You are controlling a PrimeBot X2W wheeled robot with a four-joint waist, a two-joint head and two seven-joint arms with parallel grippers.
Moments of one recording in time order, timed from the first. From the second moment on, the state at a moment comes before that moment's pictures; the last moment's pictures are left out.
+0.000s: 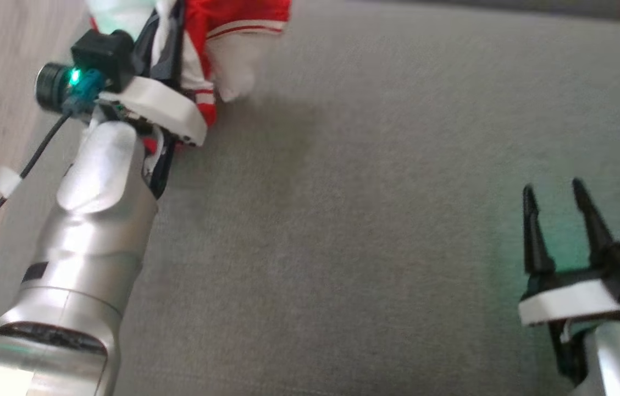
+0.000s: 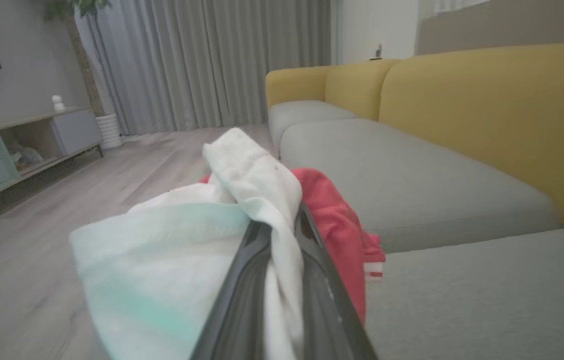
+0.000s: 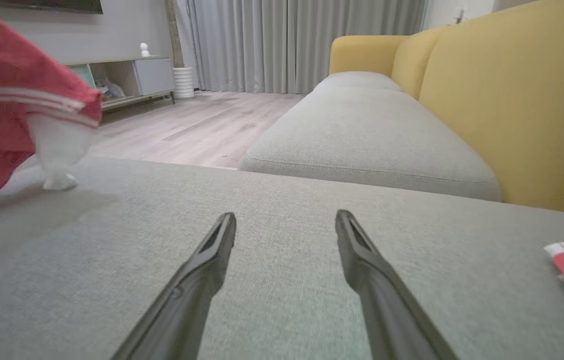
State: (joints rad) left arm -0.98 0.08 -0.30 0.97 -0.26 -0.13 -0.25; right arm -0.11 -0.11 -0.04 0.19 0.02 0.13 -0.26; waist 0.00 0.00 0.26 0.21
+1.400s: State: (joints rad) left arm 0.11 0.08 -0.25 0.11 -0.18 0.14 -0.25; right arm 0.07 -0.04 0.02 0.22 0.15 0.13 -0.26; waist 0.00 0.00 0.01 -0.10
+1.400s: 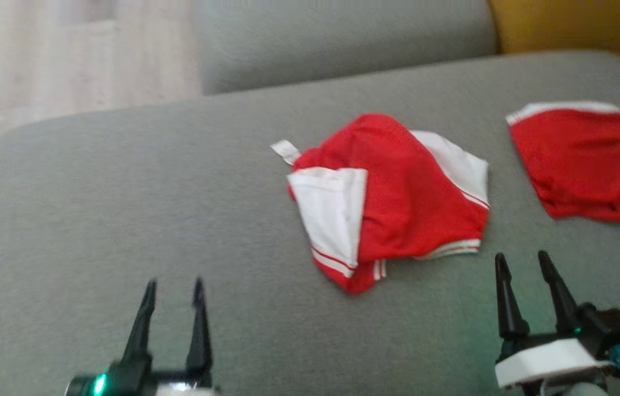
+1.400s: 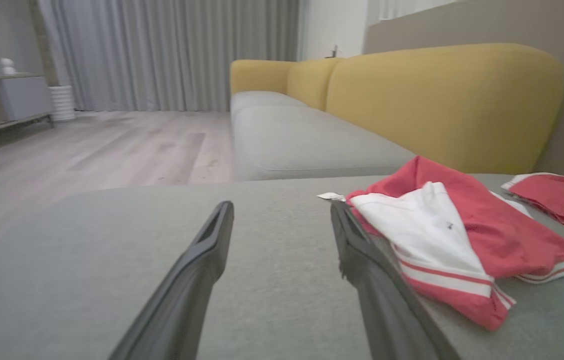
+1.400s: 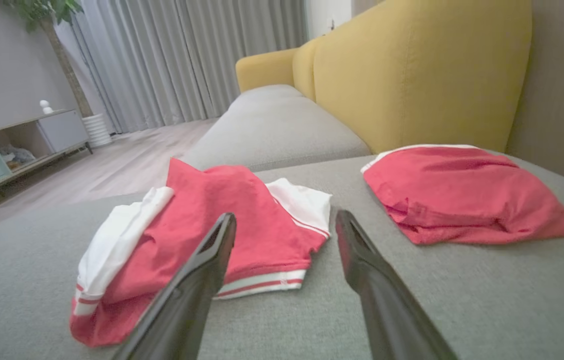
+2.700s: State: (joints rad) left arm 0.20 0.06 -0.38 0.23 -0.07 0.02 -0.25; right arm 0.23 -0.04 0.13 0.19 0.08 0.13 -0.26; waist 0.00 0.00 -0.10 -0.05
